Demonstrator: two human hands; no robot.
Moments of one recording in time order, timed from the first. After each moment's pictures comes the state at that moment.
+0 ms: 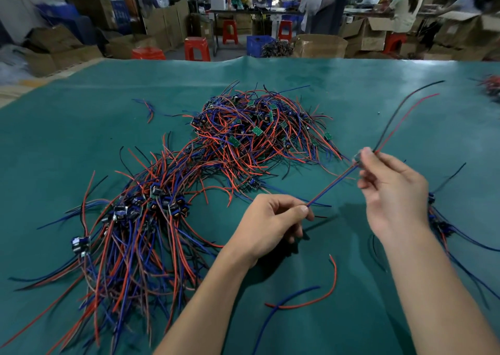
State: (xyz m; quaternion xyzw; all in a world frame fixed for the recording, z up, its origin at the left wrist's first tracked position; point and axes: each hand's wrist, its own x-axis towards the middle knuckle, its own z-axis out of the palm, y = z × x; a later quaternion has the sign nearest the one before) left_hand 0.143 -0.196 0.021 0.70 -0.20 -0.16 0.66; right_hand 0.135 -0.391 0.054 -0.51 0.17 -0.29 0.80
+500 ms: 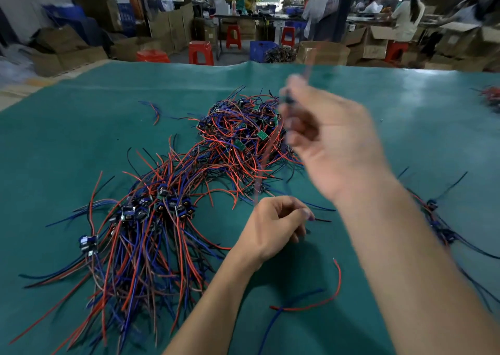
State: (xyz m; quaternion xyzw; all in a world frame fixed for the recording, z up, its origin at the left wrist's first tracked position) left_hand 0.142 -0.199 0.022 0.72 -0.18 -0.13 0.66; right_hand 0.139 -0.281 0.156 -0.56 -0.03 -0.12 0.82
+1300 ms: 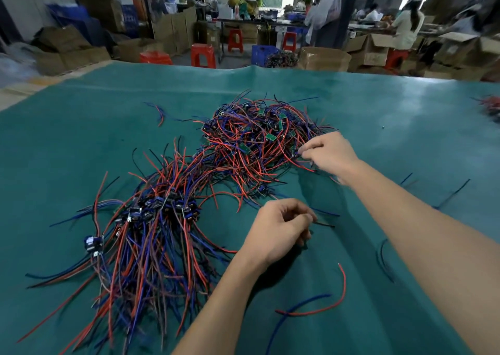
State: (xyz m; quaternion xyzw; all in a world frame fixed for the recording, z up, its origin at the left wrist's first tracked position) left_hand 0.144 -0.199 0.022 0.72 -0.16 -0.14 0.66; right_hand 0.258 -0.368 0.071 -0.92 0.11 -0.10 0.36
